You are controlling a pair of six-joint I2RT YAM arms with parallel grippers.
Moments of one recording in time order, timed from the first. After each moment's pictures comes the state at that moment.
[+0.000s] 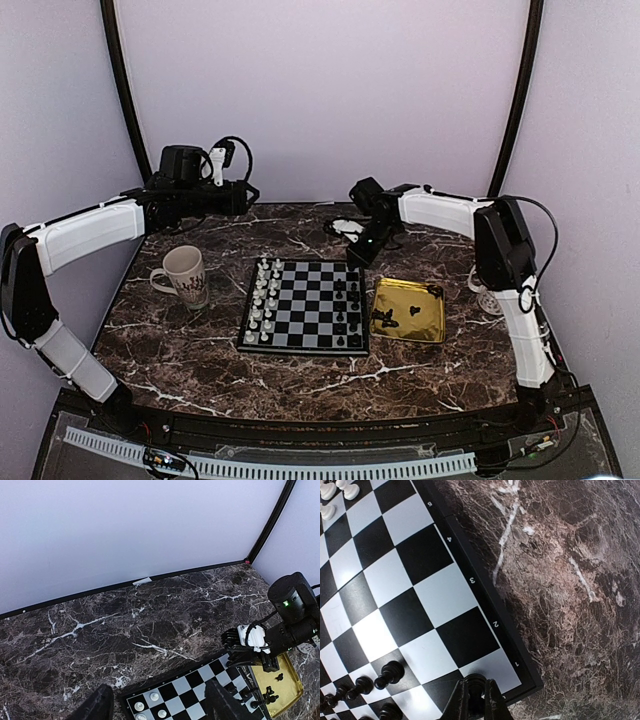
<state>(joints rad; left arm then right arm) -0.45 1.53 1.24 -0.12 0.09 -0.19 0.61 2.31 1.97 -0.83 -0.20 -0.41</state>
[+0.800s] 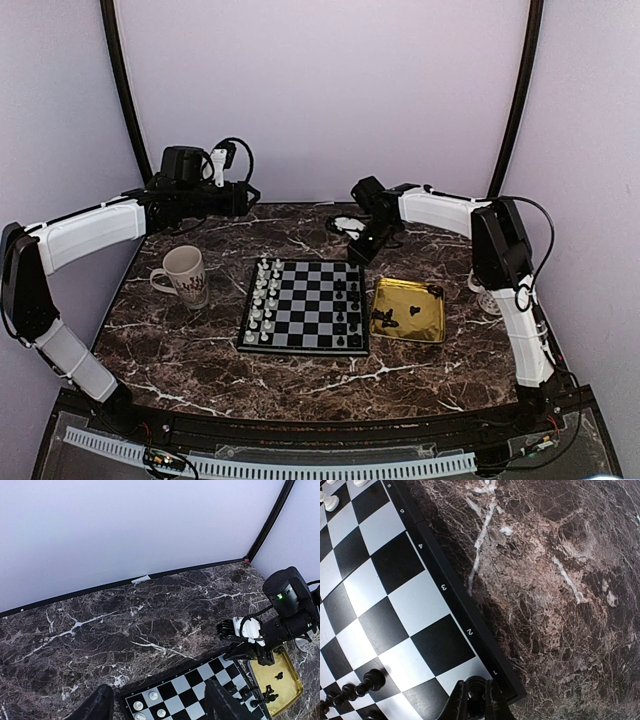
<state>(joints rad) -0.45 1.54 1.24 -0.12 0.10 -0.19 0.59 2.36 2.01 -0.82 -0.19 -0.39</state>
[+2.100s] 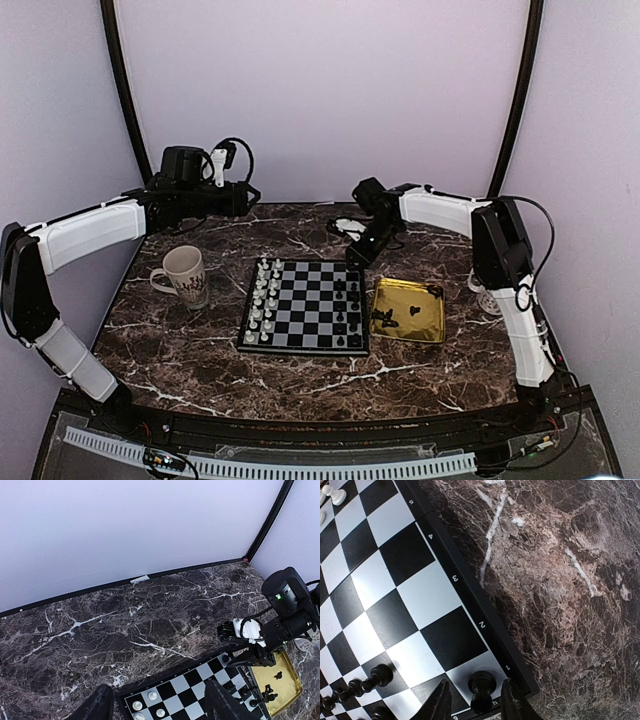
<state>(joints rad) -0.45 1.54 1.24 -0.12 0.10 -0.19 0.59 2.36 2.01 -0.85 -0.23 -0.38</state>
